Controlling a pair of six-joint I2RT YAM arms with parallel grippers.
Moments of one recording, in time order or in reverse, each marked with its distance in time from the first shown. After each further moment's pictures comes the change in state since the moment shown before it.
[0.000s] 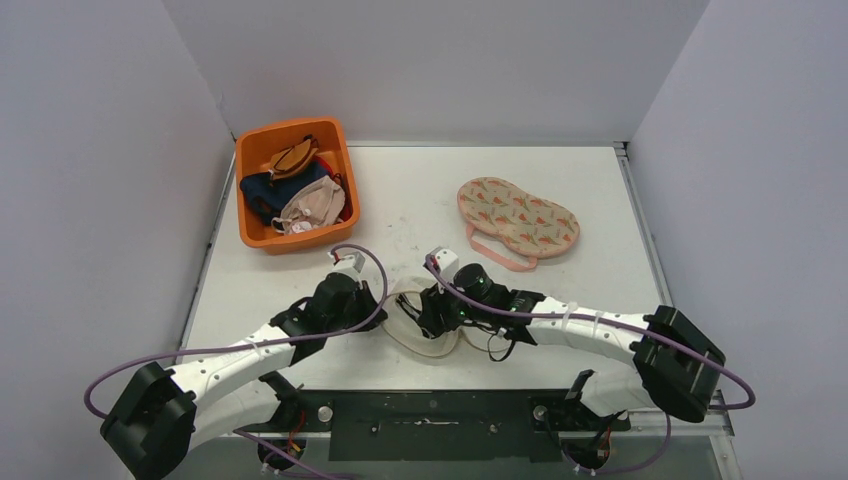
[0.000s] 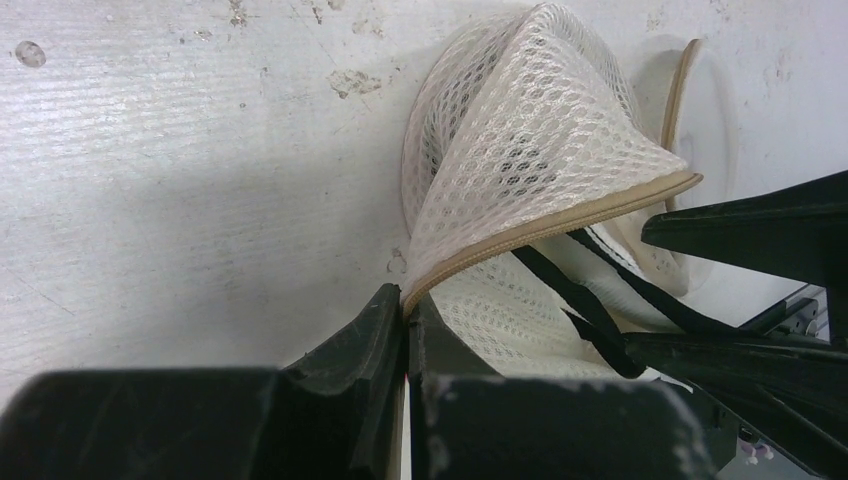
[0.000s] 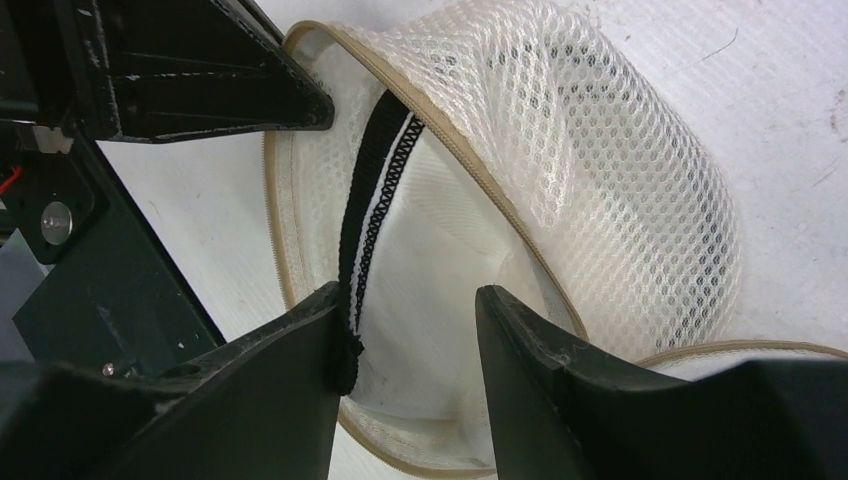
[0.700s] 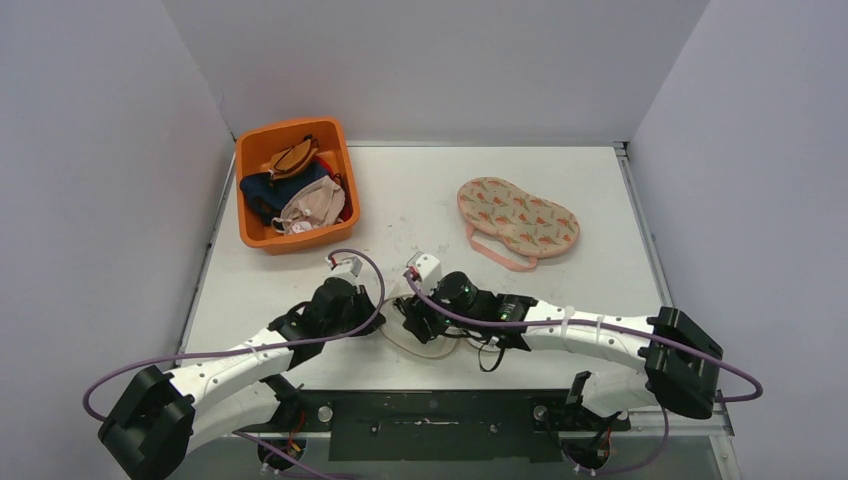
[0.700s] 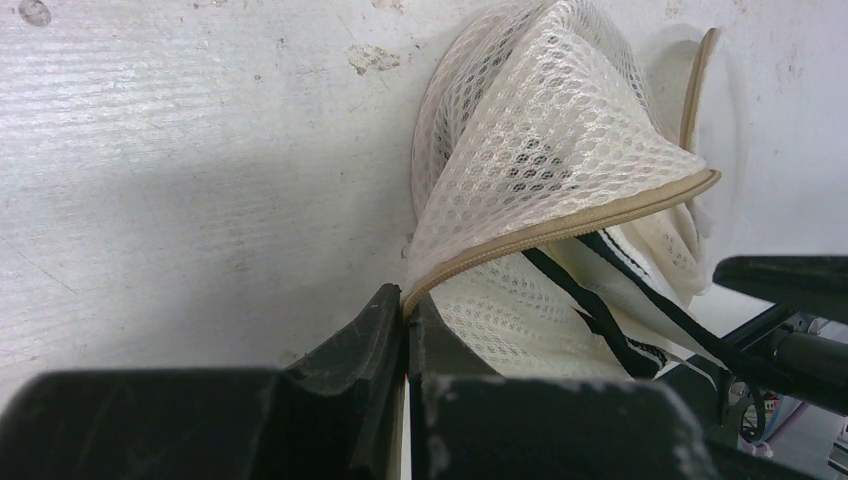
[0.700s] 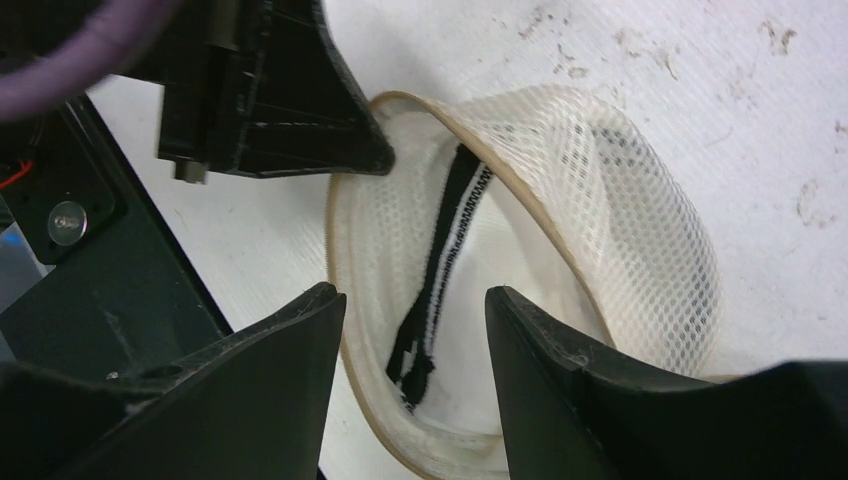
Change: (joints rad) left arm 0.000 -0.024 -0.043 0.008 0.001 -0.022; right arm 0.124 -0.002 0.083 -0.058 0.136 -0.059
